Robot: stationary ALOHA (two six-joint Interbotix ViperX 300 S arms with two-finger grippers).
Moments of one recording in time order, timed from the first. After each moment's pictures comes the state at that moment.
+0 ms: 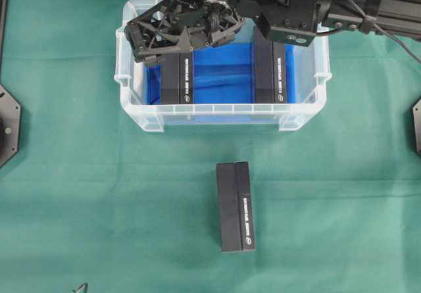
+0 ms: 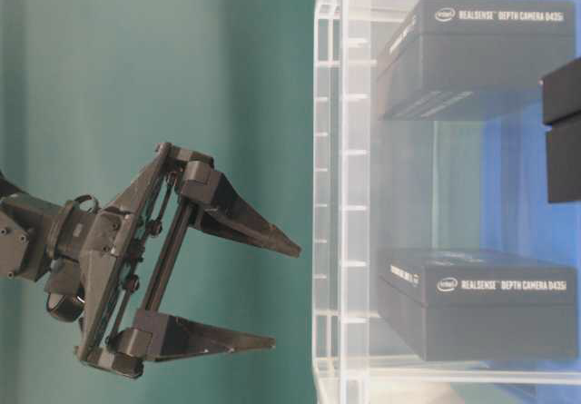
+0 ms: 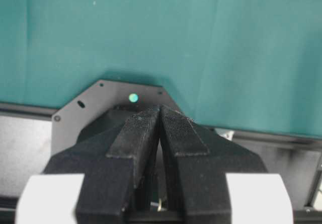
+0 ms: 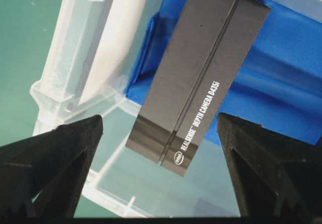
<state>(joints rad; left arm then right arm) -0.10 -0.80 0.40 0.02 1.64 -0.27 -0.17 0.38 -0.46 -0.02 1.24 1.19</state>
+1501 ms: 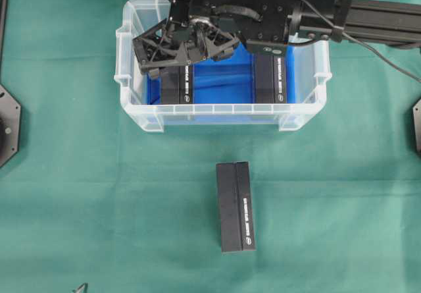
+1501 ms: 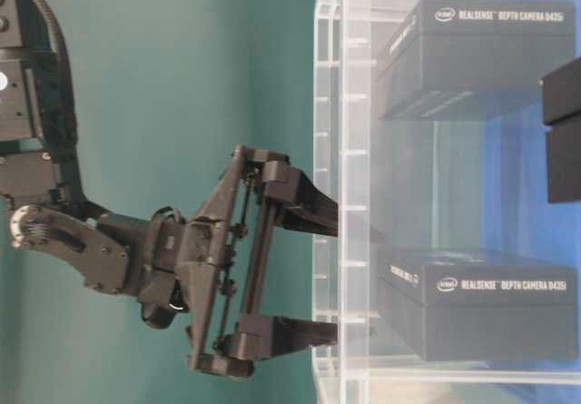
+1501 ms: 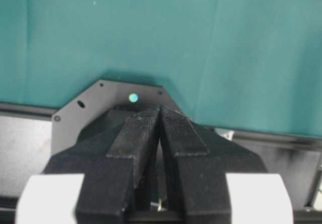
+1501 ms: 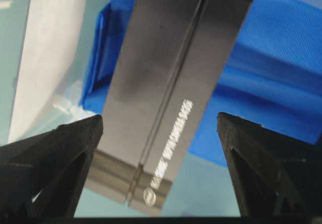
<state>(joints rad) -0.10 -0.80 0.40 0.02 1.64 -0.27 -0.18 0.46 -0.39 -0.02 1.19 1.23</state>
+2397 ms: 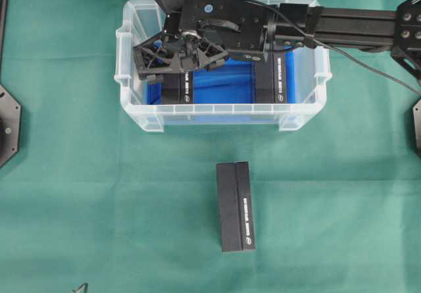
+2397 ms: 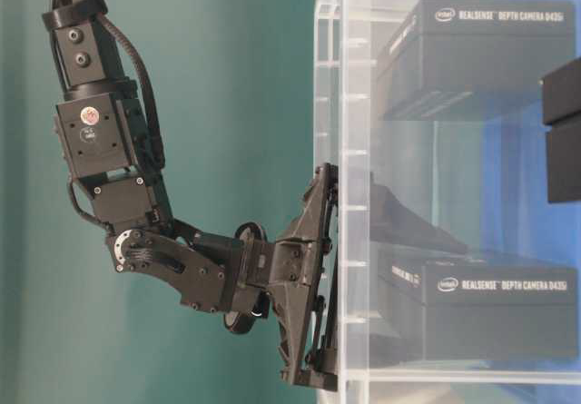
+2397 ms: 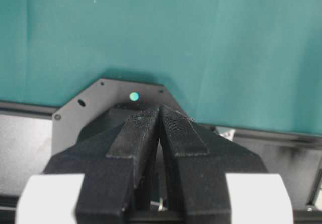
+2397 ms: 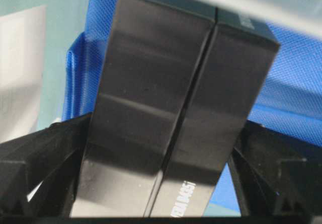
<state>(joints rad) -0.10 -0.80 0.41 0.02 1.64 -0.27 -0.20 0.56 -0.37 0.00 1.11 1.27</state>
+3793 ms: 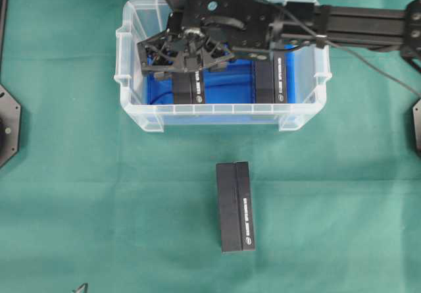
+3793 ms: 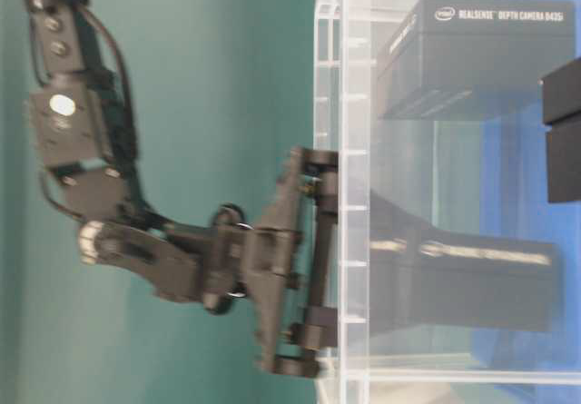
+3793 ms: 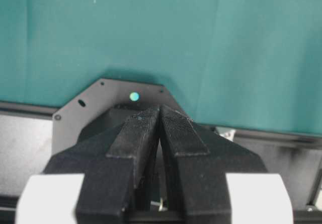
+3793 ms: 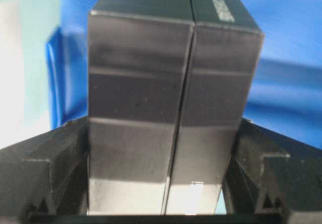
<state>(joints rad) -0.10 -0.80 0.41 0.02 1.64 -0.27 -0.19 0.50 -0.38 0.00 1.20 1.36</state>
